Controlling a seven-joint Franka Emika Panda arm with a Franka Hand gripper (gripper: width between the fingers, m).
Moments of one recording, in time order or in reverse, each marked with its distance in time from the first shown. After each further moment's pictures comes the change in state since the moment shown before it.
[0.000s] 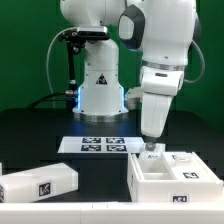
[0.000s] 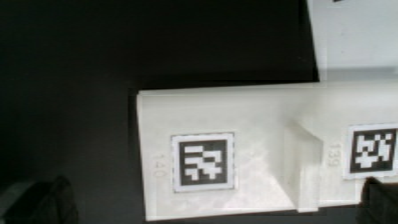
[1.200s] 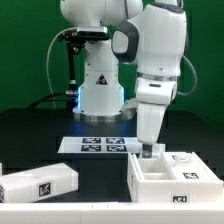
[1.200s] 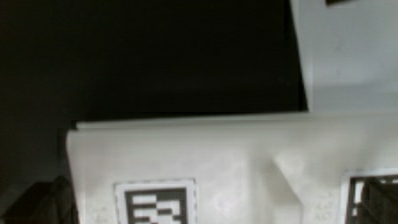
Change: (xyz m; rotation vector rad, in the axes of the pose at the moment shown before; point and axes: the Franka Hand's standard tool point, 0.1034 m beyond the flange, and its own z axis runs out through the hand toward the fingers) arm -0.004 -0.017 0.028 -0.039 0.030 0.010
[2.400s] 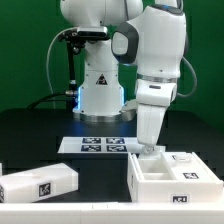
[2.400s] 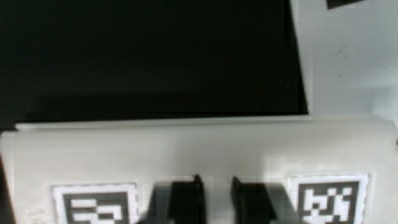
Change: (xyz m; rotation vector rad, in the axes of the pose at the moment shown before) arm 0.000 0.000 0.001 0.000 0.001 -0.014
